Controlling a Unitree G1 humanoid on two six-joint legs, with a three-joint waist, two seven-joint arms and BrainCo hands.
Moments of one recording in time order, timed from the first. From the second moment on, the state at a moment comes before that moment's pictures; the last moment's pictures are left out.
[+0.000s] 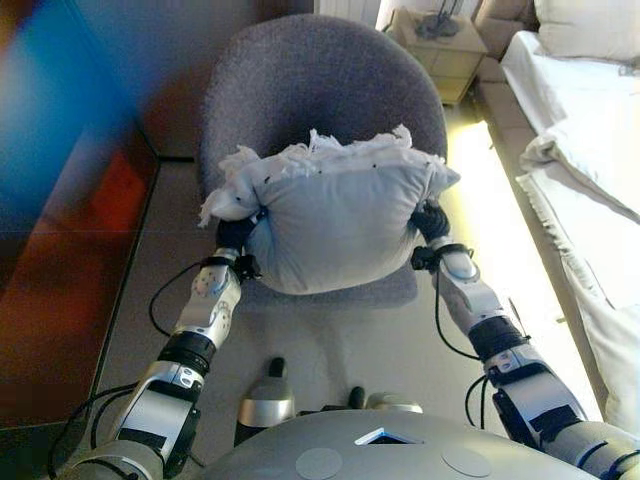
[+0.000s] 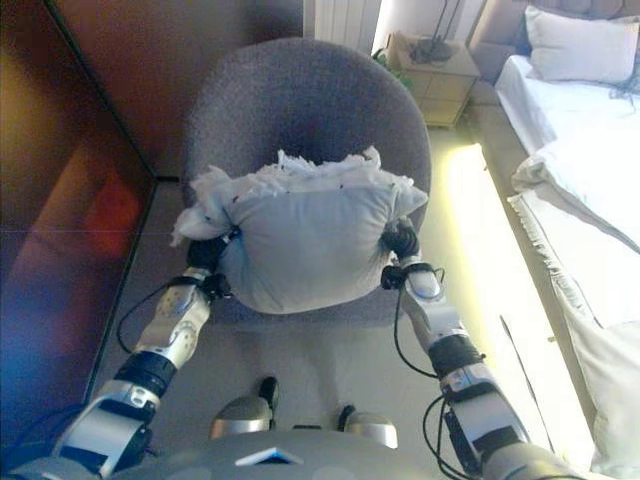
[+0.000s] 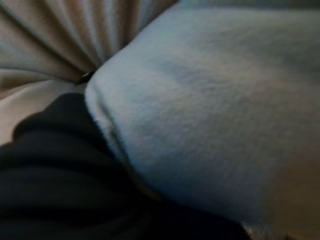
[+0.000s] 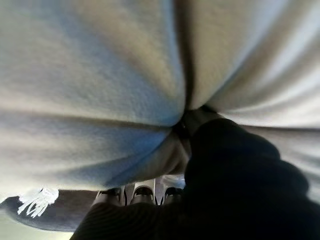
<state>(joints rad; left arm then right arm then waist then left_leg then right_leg) -0.23 0.33 -0.27 0.58 -0.56 -0.21 0.08 -0.29 -0.27 0.31 0.53 0.46 -0.07 -0.11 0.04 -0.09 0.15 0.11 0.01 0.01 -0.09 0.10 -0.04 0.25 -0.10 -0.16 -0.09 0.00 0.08</state>
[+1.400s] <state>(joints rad) -1.02 0.35 -0.45 1.07 -0.67 -0.42 0.19 -1.12 -0.41 0.41 1.05 0.69 -0.21 -0.11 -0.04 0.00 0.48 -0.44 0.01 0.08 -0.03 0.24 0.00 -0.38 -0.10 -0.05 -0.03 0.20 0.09</state>
